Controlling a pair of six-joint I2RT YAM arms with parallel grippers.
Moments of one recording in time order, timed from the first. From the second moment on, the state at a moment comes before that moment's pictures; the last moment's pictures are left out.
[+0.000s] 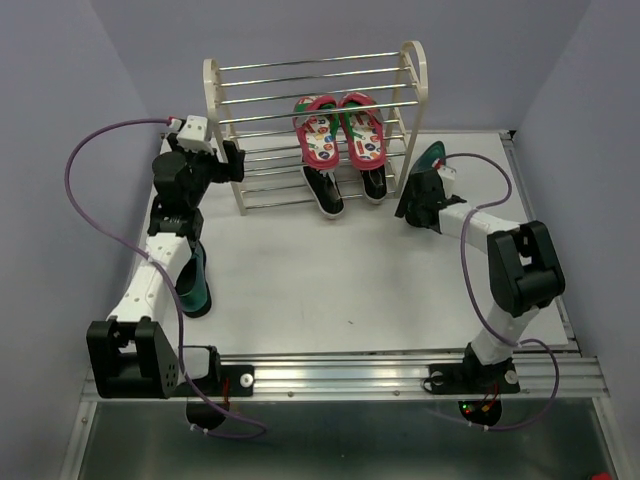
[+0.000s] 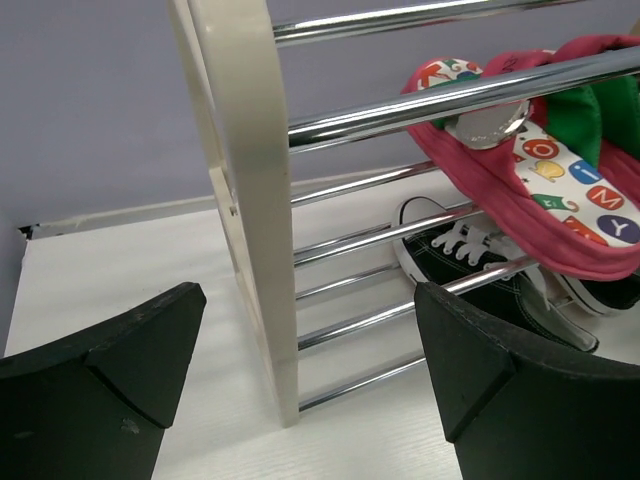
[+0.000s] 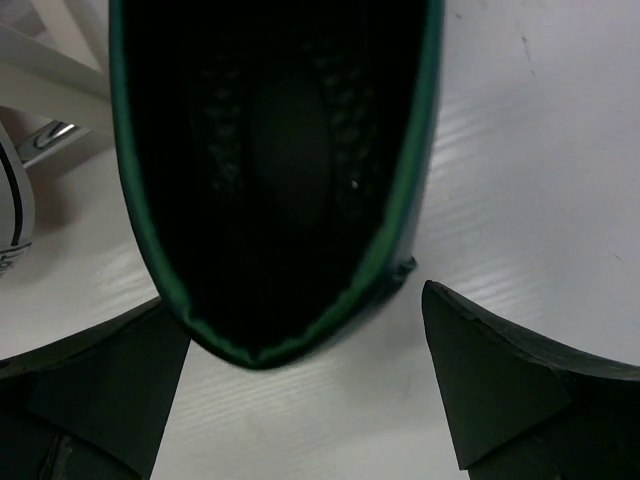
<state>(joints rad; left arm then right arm) -0.04 1.26 0.97 0.26 0.22 -0.03 0.29 1.75 1.09 -0.20 0.44 0.55</state>
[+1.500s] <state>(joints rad) -0.04 0.88 0.84 0.14 0.12 -0.23 0.24 1.94 1.15 0.07 0.46 0.33</state>
